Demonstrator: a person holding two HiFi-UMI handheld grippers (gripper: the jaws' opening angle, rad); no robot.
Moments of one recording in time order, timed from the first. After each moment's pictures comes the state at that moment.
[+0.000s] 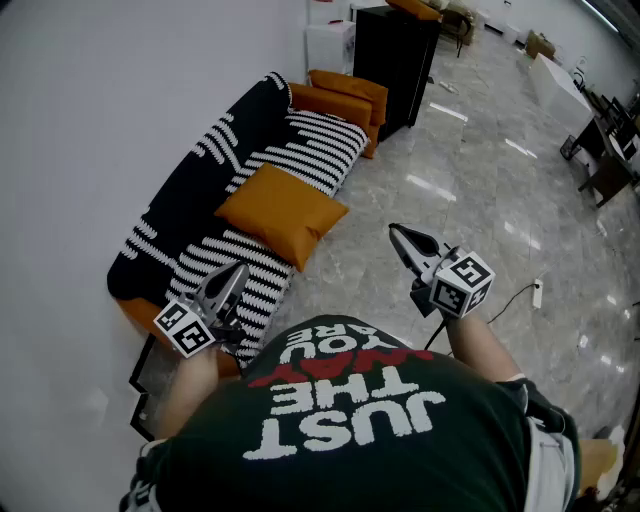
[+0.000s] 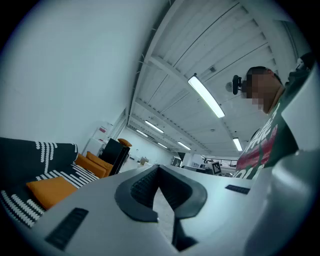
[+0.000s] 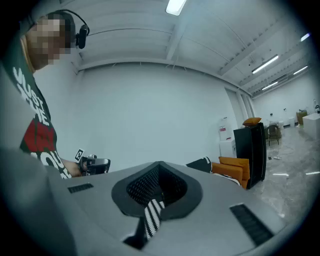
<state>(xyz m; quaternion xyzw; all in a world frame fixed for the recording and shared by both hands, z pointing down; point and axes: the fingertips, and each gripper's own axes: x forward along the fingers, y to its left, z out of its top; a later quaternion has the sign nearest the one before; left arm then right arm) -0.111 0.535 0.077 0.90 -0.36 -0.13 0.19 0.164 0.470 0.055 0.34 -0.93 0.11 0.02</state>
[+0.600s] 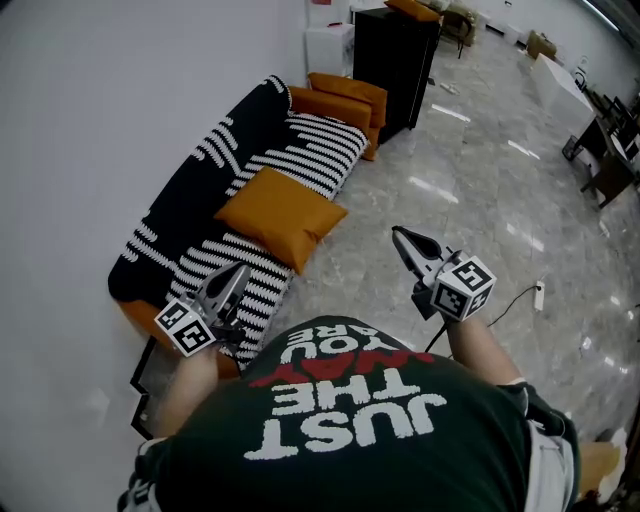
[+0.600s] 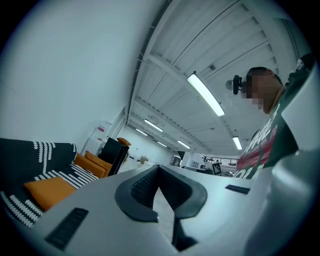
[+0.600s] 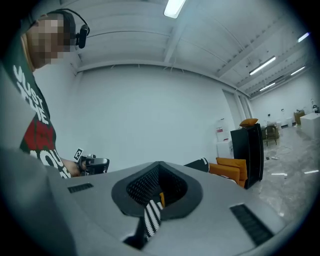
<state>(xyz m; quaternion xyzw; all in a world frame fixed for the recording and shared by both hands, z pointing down) -0.089 0.534 0.073 0.91 -0.36 -0.12 0.19 0.187 0.474 0.055 0.34 -0.93 0.13 -0.01</state>
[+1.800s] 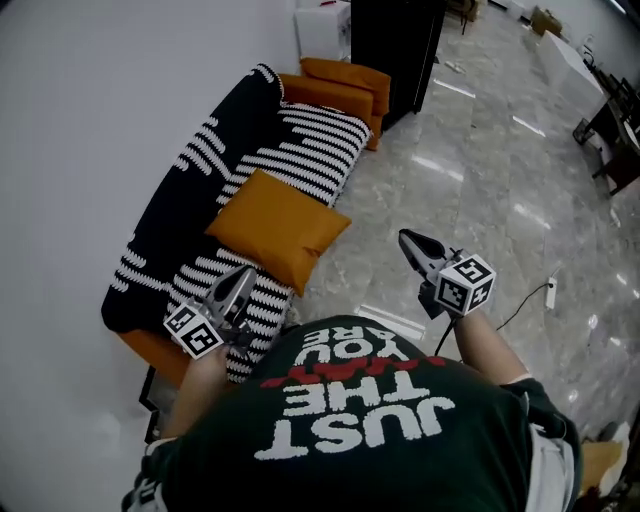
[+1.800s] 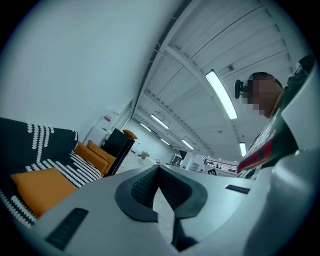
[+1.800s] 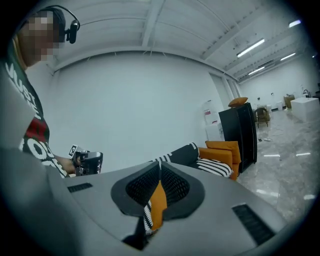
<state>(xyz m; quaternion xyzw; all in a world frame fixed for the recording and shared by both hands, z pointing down) -0.088 0.374 0.138 0.89 -0.35 -0.12 0.26 0.206 0.312 0.159 0.38 -0.90 0.20 0.05</state>
